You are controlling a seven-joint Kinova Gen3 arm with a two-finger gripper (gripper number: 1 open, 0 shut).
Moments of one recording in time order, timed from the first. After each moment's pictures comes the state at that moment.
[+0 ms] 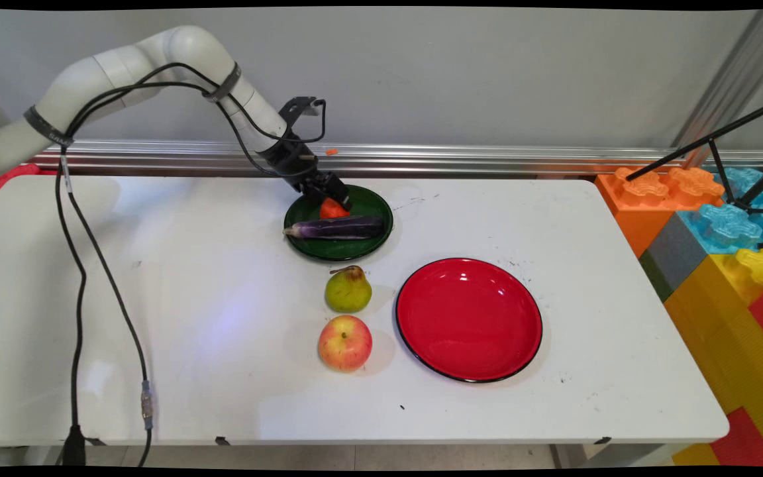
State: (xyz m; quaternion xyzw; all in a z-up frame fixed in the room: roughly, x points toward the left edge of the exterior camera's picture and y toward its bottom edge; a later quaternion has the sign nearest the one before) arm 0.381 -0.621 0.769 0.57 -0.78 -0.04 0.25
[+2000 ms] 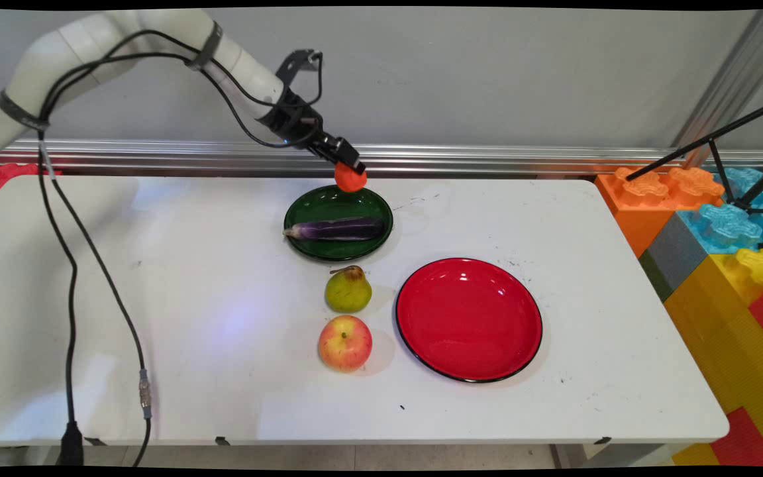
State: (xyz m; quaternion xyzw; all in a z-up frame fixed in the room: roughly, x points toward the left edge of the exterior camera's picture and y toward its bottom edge) arm 0.373 -0.607 0.843 0.50 -0.80 0.01 0.34
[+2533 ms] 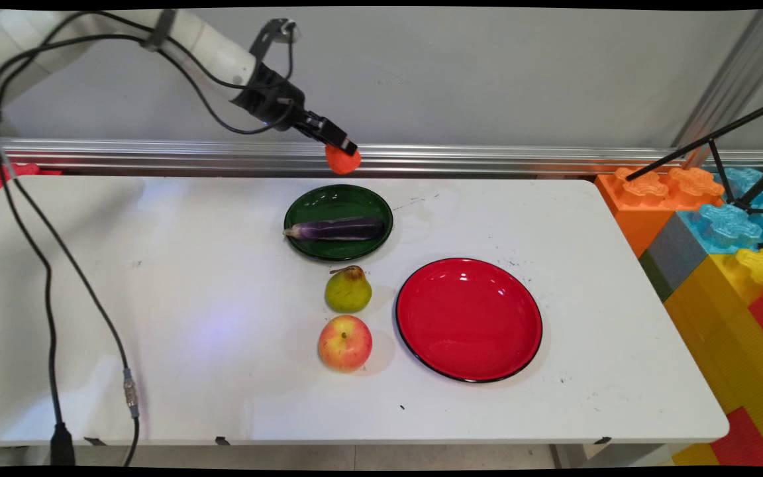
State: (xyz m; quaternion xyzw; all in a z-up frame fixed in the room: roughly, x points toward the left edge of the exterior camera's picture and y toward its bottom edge) arm 0.391 -0.564 0.886 0.46 -0.80 0.03 0.38
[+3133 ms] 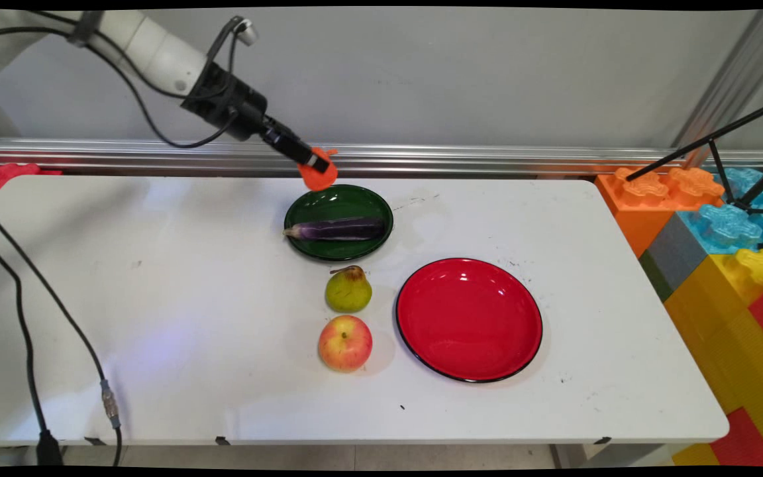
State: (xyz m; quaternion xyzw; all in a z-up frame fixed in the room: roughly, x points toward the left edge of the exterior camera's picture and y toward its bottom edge) arm 0.415 -0.498 0.903 0.37 -0.85 0.01 0.38
